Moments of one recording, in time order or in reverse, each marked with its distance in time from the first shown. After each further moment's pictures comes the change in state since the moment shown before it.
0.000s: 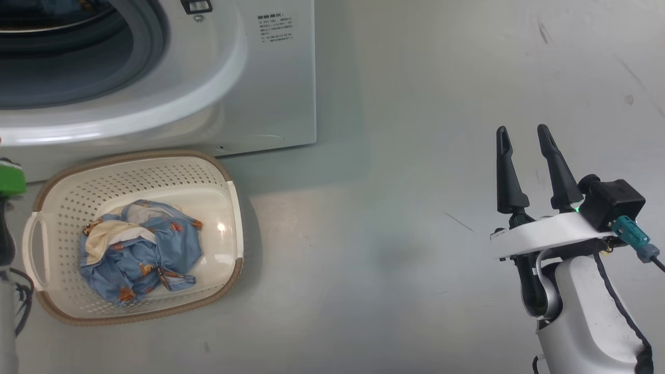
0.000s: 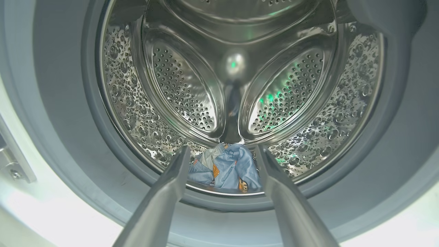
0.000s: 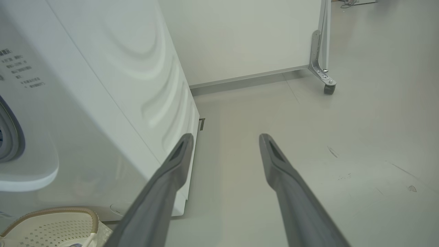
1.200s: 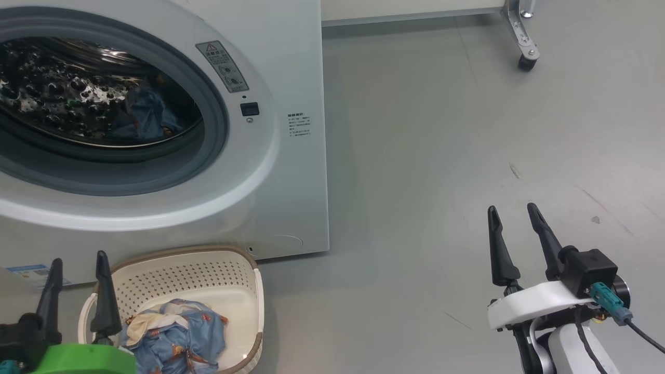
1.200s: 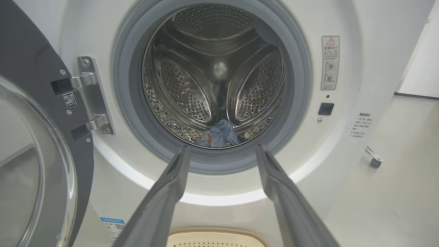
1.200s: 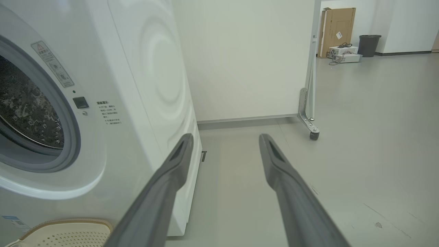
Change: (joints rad) left arm 0.609 -0.235 0.091 -0.273 0.294 0.000 0.001; right arm 0.210 0.009 0.001 -0.010 -0.087 0.010 0.000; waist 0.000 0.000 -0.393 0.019
